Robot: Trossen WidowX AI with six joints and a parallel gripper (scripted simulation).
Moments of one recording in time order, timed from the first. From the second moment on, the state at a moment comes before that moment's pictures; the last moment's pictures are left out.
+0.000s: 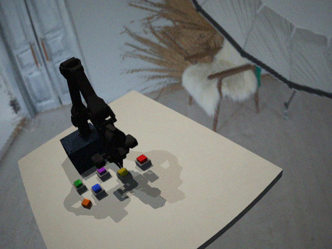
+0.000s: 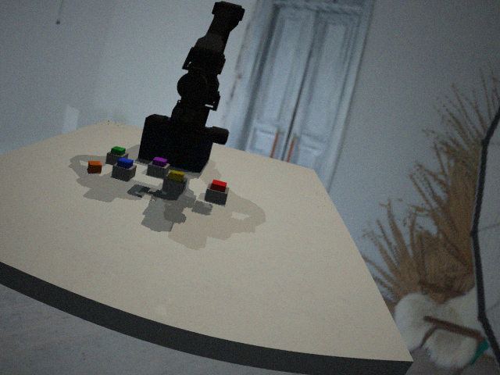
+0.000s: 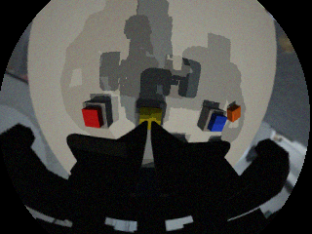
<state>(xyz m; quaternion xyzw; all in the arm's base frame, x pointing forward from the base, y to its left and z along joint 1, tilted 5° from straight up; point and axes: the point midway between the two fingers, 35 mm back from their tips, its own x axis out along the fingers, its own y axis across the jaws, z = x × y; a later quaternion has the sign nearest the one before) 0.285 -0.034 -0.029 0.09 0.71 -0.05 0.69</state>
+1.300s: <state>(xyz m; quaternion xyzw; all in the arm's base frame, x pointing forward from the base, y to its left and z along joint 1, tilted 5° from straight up) 0.278 -0.032 -0.050 0.09 0.72 -0.05 0.68</state>
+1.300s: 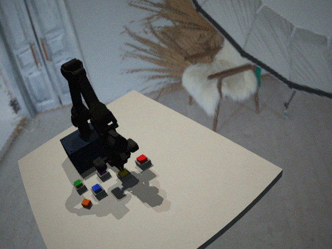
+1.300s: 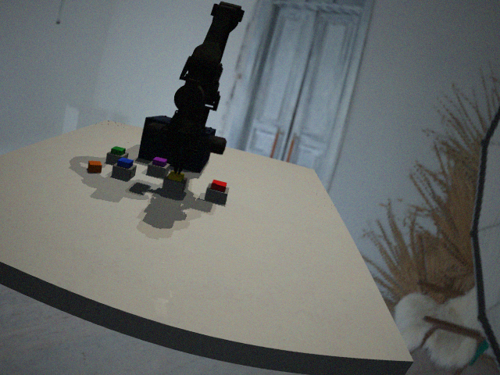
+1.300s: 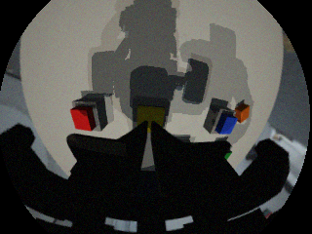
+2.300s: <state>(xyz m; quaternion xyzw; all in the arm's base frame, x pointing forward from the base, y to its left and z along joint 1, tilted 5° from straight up) 0.239 -0.141 0.037 0.08 0.72 -0.06 0.69</state>
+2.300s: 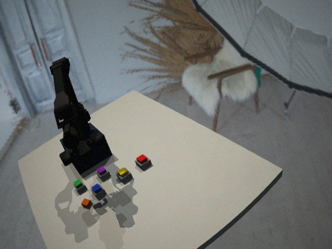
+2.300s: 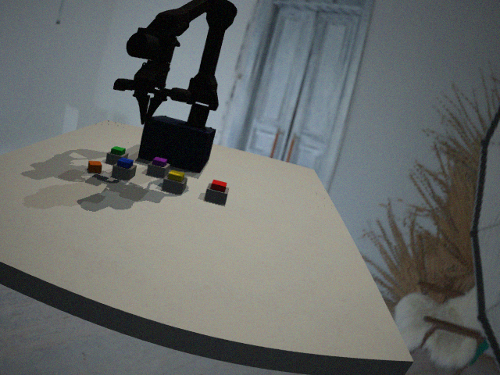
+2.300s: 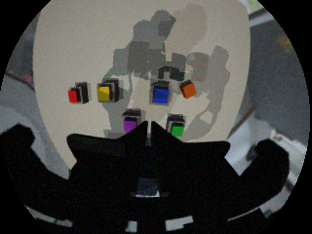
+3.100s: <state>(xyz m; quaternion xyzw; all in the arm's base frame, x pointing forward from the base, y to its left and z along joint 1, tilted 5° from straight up) 0.158 -0.207 -0.022 0.08 0.72 -0.06 0.69</state>
